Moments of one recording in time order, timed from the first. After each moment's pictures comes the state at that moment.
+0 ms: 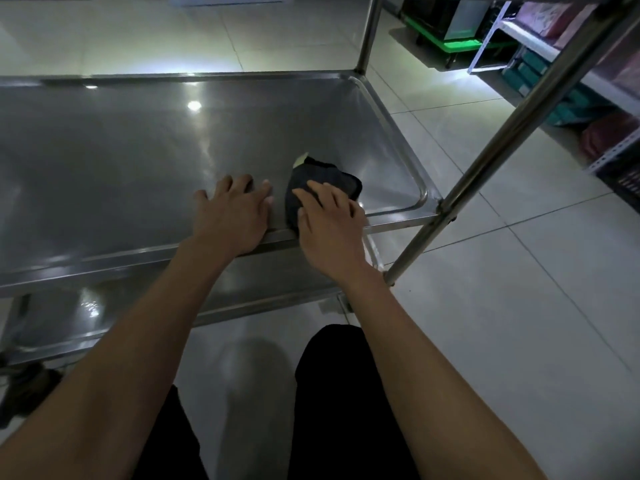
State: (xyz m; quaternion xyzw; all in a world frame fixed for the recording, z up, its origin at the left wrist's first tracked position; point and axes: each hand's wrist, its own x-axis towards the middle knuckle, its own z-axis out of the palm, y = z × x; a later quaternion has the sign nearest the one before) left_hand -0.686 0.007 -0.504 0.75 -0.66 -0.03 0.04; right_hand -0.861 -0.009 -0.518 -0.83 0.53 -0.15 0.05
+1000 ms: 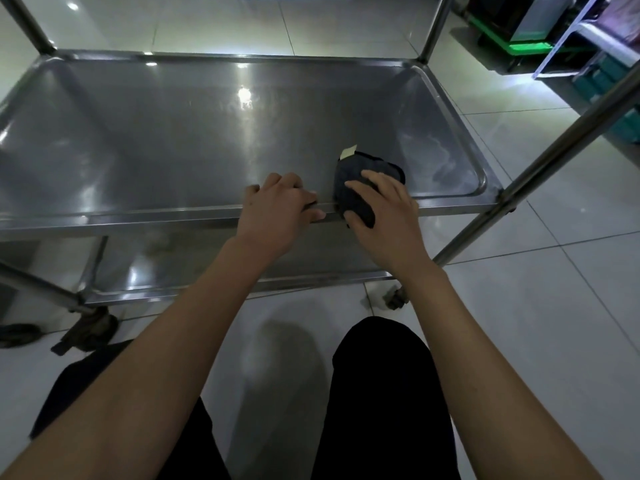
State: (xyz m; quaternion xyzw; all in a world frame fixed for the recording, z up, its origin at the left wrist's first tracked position) left_hand -0.681 0.036 -0.511 0.73 -0.67 0.00 0.14; right_hand -0.881 -0.015 -0.515 -0.85 0.46 -0.23 0.12
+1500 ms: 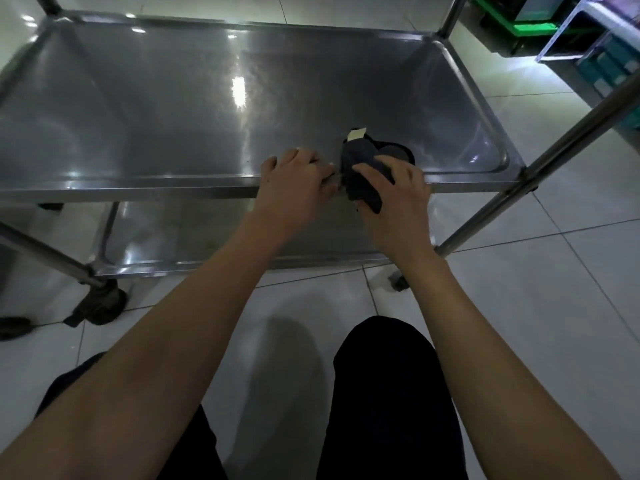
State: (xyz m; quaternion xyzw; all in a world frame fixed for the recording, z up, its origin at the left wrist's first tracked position) left_hand -0.691 0.013 -0.514 0.71 -0.69 0.00 0.16; right_hand -0.875 -0.019 -0.526 -0.84 0.49 -0.23 0.04
